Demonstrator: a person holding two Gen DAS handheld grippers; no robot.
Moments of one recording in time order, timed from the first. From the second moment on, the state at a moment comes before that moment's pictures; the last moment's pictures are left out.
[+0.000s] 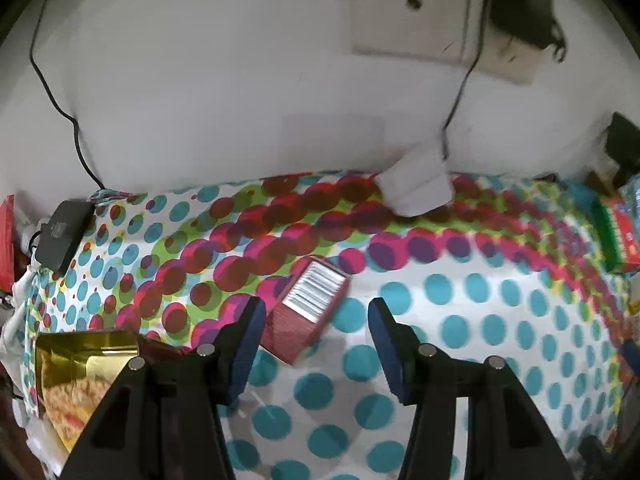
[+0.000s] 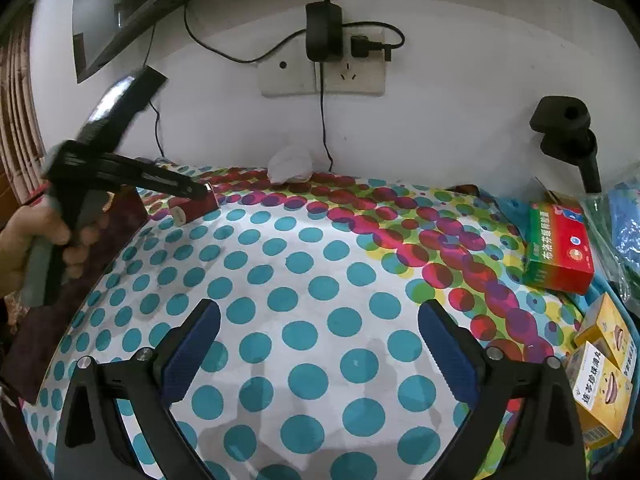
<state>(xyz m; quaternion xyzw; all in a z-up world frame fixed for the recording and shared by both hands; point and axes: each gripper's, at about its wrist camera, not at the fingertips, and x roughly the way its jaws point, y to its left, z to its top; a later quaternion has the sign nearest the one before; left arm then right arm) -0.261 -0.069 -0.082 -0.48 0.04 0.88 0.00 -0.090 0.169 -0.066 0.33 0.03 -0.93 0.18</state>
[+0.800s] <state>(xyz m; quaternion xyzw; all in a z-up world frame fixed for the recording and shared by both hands) -0.256 -0.051 -0.099 -0.46 -0.03 0.89 0.01 -0.095 0.170 -0.069 0.35 0.02 -0.92 0.18</state>
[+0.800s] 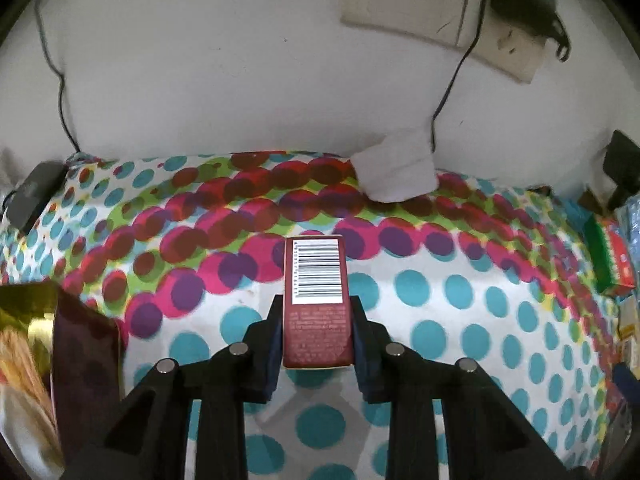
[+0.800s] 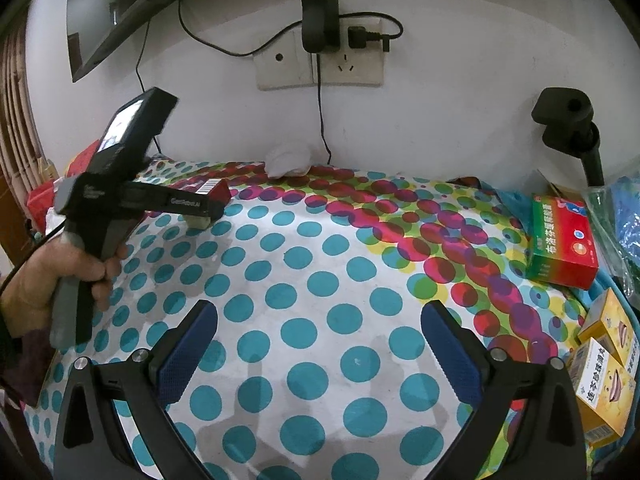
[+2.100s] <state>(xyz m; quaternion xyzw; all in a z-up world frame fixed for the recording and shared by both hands) -0.151 -0.050 -0.106 -0.42 -0.08 0.90 -0.02 -0.282 0.058 -0.087 0.40 0.07 -0.90 0.15</state>
